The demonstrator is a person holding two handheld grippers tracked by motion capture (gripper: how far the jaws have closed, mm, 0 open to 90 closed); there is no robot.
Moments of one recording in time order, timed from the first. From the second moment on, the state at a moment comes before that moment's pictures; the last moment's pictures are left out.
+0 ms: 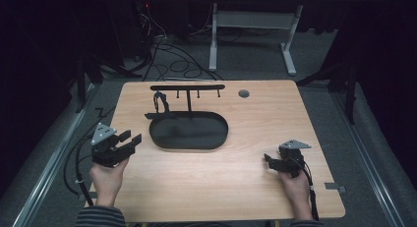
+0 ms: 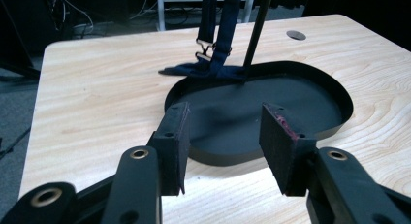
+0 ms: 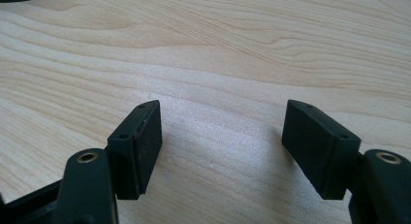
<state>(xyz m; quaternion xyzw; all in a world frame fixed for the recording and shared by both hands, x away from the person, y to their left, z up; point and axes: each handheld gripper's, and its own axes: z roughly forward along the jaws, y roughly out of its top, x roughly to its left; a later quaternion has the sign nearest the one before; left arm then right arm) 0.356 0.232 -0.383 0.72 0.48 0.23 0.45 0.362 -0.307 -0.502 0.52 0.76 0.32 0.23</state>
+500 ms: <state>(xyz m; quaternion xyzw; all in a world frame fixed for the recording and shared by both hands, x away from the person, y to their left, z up) 0.347 0.238 -0.424 0.71 0.51 0.21 0.44 0.362 -0.307 -0.502 0.52 0.76 0.32 0.23</state>
